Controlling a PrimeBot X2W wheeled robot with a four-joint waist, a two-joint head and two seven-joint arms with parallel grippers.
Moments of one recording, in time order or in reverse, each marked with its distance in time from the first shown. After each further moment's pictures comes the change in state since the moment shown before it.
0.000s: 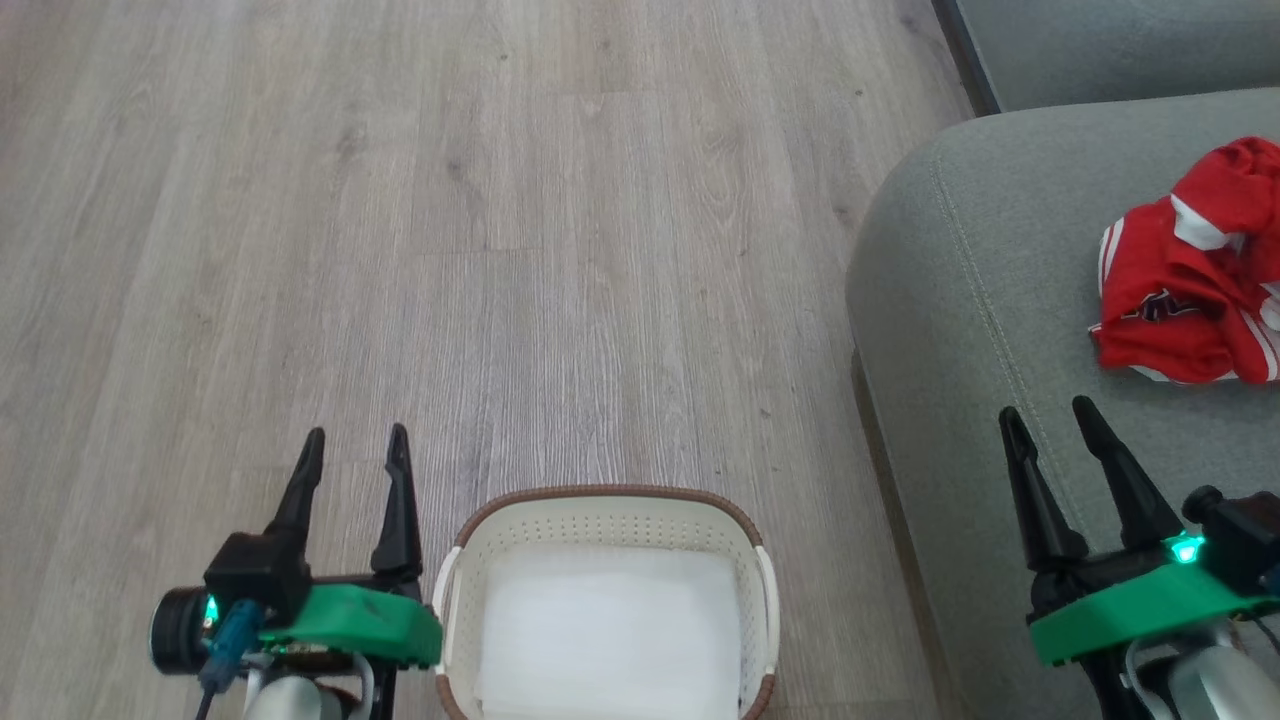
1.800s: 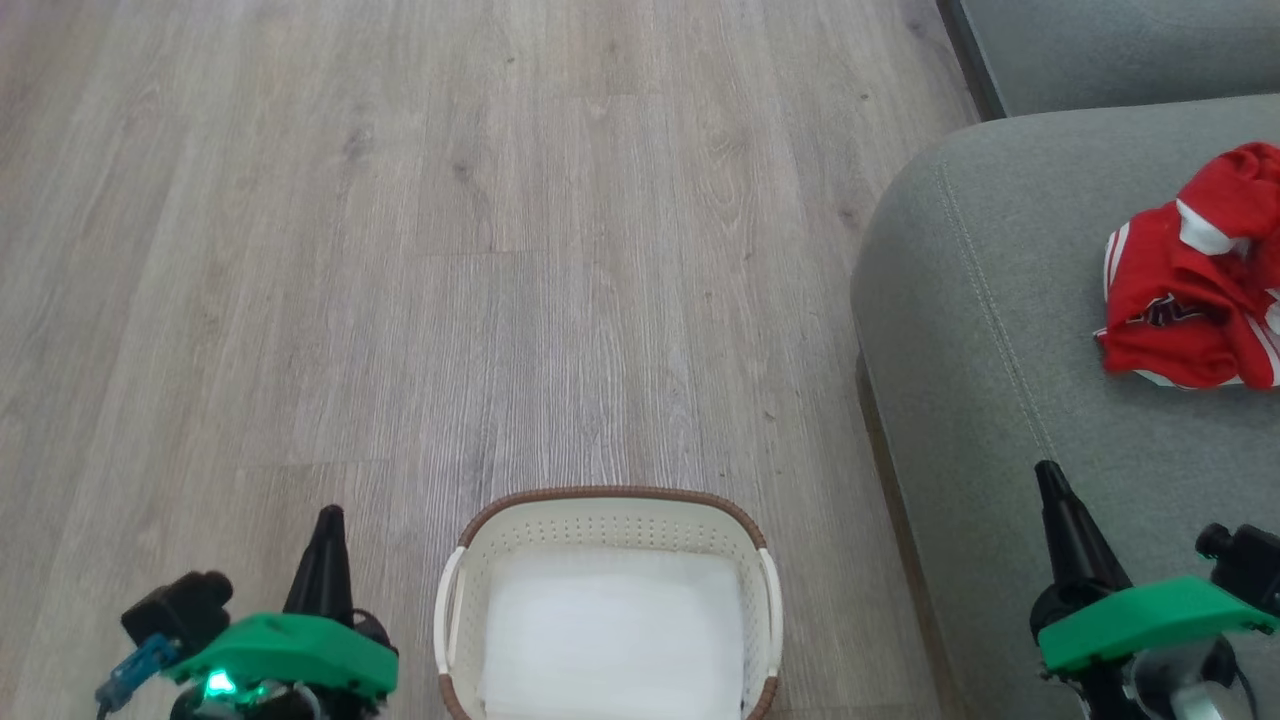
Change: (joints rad) left arm 0.035 -0.003 0.072 0.116 -0.461 -0.072 0.117; right arm 0.015 0.081 -0.047 0.130 0.368 0.000 0.105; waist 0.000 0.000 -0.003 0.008
